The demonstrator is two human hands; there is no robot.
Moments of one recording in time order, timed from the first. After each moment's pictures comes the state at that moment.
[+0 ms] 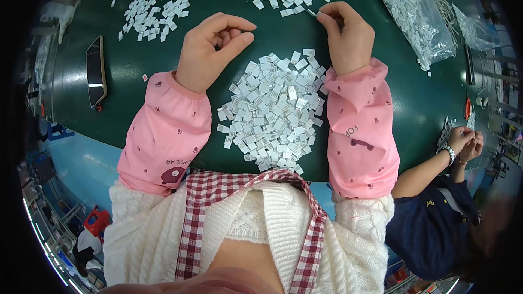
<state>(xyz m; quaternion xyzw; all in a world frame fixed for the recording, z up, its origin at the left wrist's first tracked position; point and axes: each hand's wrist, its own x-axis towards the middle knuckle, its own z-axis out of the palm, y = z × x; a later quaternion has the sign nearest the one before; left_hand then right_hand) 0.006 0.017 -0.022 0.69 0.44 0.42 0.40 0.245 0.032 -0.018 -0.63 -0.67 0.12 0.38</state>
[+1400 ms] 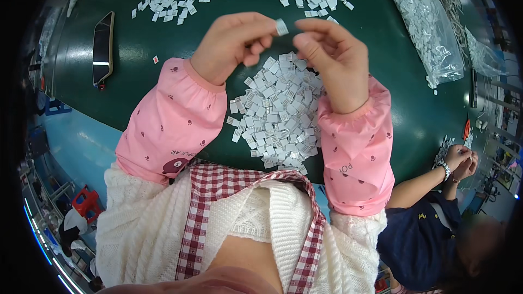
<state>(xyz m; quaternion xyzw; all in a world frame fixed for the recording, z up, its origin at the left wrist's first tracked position) 0.005 0.014 -0.013 0.39 0.38 0.38 0.75 0.199 -0.007 0.008 -0.51 -0.53 0.52 0.43</state>
